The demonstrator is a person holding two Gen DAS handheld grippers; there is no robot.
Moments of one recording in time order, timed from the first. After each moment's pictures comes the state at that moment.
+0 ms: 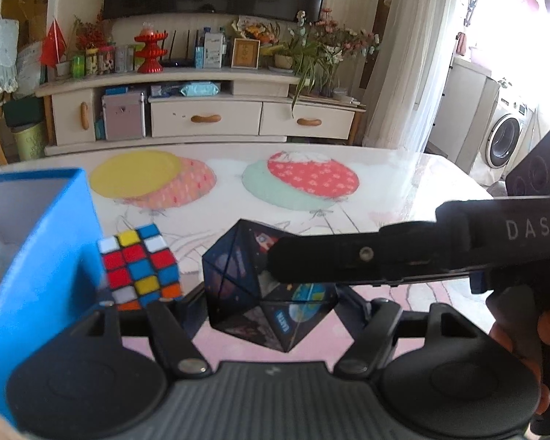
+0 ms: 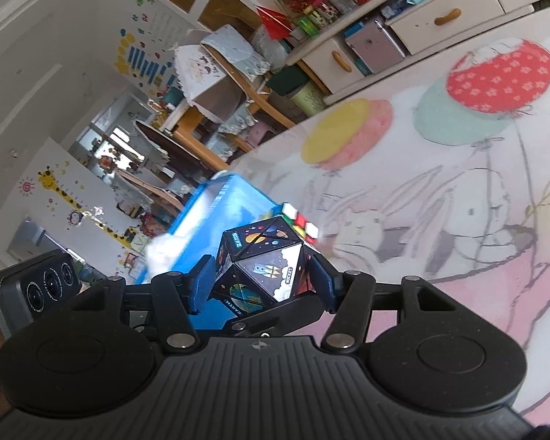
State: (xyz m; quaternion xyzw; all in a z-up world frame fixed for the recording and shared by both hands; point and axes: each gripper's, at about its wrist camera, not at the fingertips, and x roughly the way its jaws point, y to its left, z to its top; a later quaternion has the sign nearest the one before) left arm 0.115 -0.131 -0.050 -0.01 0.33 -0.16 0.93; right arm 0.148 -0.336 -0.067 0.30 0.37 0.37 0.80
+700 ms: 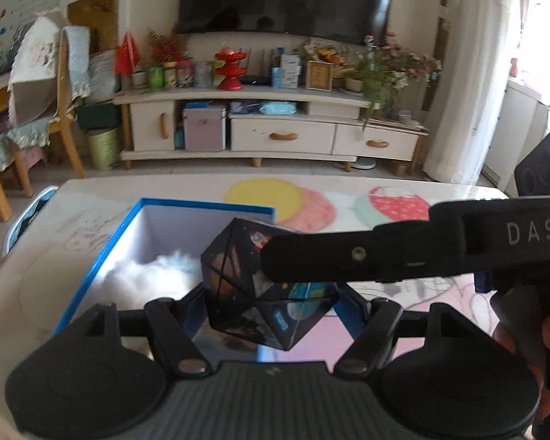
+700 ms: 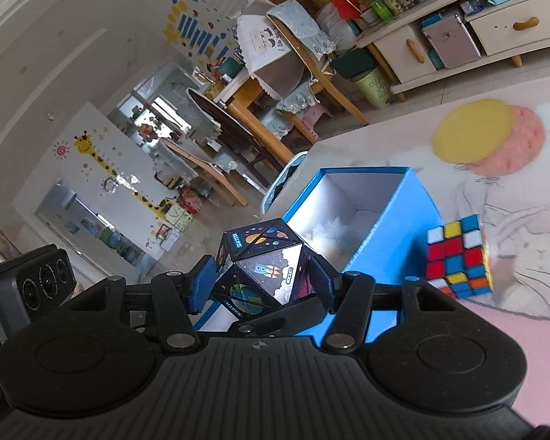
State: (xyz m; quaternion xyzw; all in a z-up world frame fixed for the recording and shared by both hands) left arm 0.096 -0.010 0.010 -0.01 0.33 -0.06 0.94; right arm 0.147 -0.189 0.009 0.26 0.37 0.44 0.78
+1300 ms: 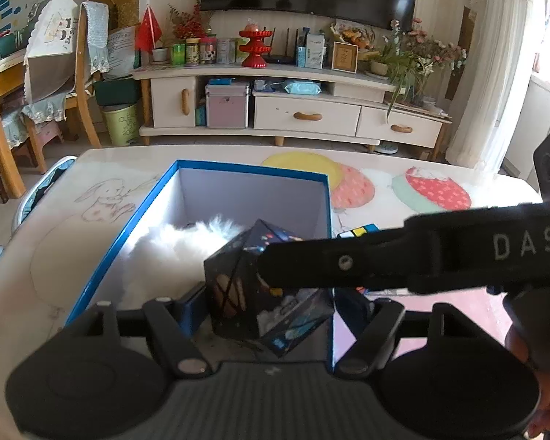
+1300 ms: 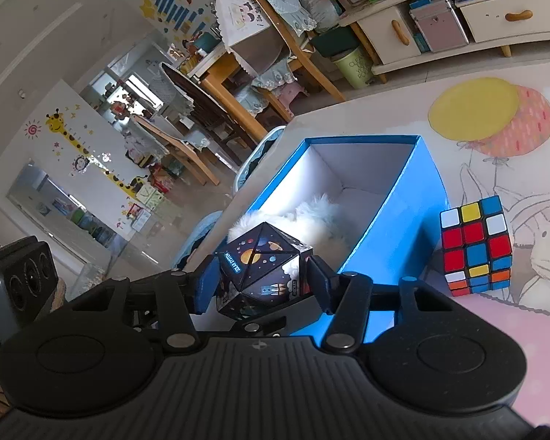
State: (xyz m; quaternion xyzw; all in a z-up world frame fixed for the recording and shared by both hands) left arm 0.099 0.017 -0.017 -0.02 0.36 -0.04 0.93; right arm 0.145 -0.145 -0.008 0.22 0.40 0.41 0.79
